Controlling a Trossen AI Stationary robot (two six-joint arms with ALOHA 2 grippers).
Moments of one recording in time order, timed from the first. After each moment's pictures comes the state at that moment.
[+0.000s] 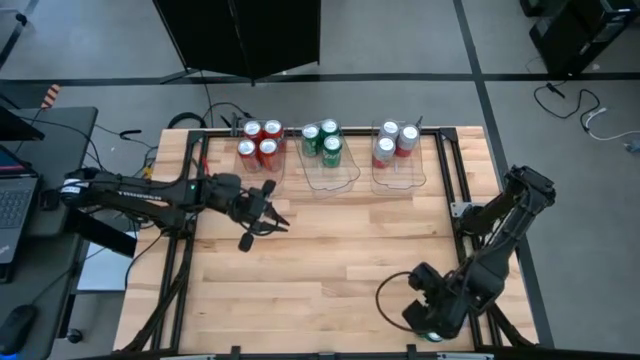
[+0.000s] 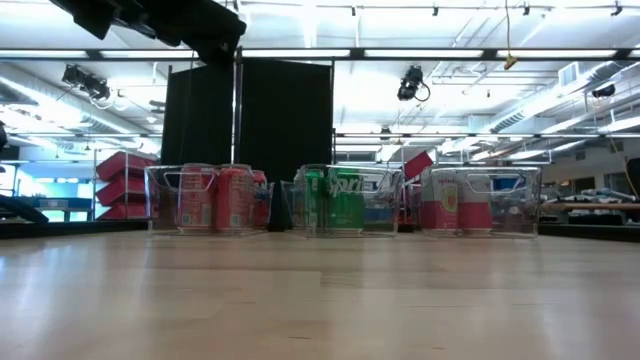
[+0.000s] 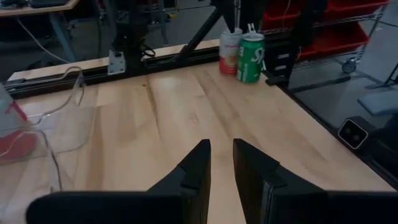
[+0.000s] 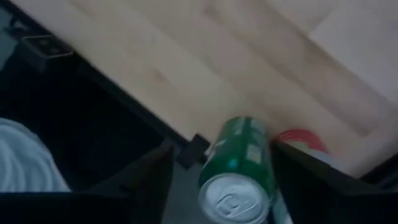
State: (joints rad) left arm -0.01 1.01 0.65 0.05 0.27 0.13; right arm 0.87 1.55 1.39 -1.12 0.03 1.85
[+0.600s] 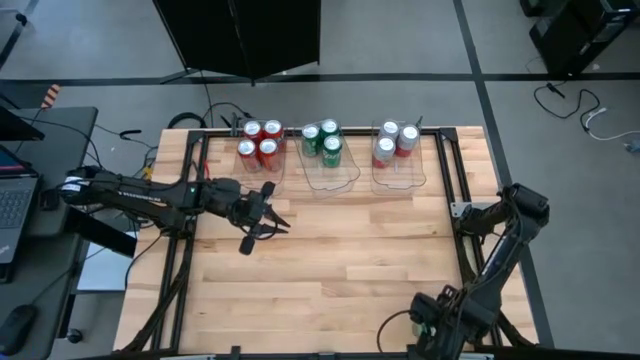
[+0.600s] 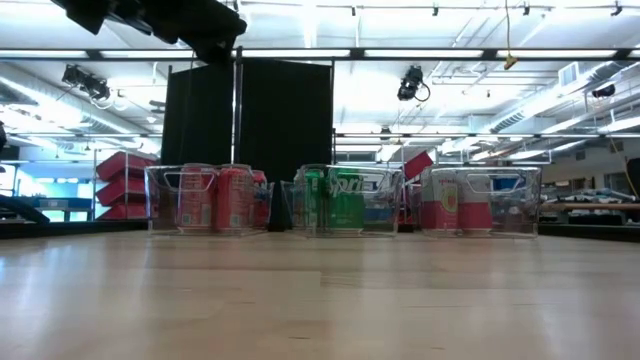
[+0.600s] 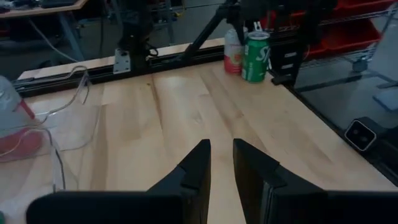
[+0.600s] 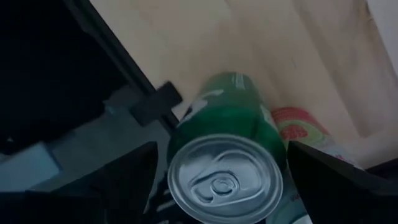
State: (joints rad) left arm -0.06 1.01 0.65 0.06 0.19 0.12; right arm 0.98 1.72 1.39 -1.06 -0.09 1.61
